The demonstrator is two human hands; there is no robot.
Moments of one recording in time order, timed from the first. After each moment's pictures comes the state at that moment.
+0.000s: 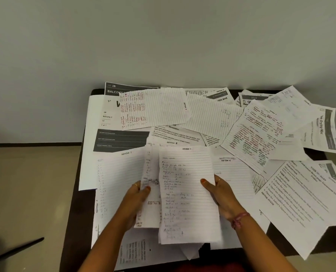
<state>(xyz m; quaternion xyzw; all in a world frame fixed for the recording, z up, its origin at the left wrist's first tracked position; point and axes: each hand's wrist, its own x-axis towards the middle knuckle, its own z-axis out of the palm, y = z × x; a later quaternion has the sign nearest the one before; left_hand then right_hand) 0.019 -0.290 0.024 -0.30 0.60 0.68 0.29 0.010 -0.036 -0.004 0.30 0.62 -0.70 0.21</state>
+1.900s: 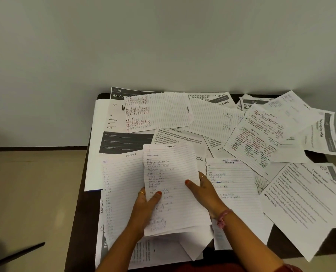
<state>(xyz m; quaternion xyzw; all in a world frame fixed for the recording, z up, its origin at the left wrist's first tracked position) 0.046 -0.281 -0.004 -0.28 0.60 0.71 0.23 0.005 -0.085 -0.013 0.20 0.72 -0.63 0.23</state>
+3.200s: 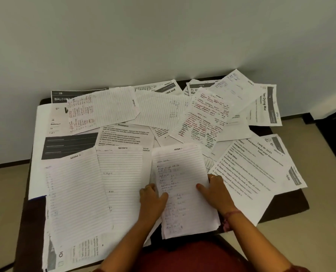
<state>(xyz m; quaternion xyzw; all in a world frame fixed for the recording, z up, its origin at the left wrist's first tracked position) 0.060 -0.095 -0.001 -0.19 0.83 0.45 0.28 0.064 0.105 0.000 0.25 0.88 -0.33 0.23</state>
